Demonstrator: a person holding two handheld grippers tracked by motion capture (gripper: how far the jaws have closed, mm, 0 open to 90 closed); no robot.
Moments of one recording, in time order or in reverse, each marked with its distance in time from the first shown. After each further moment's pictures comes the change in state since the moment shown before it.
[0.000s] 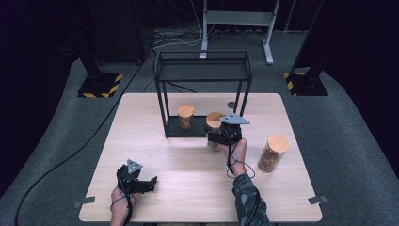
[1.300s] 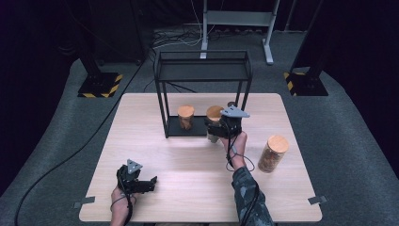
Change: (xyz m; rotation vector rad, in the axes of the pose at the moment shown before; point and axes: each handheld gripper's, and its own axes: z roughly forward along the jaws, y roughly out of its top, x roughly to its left) left arm 0.000 0.000 0.000 0.000 0.004 0.000; right arm -0.009 0.016 0.011 -0.012 -0.024 0.000
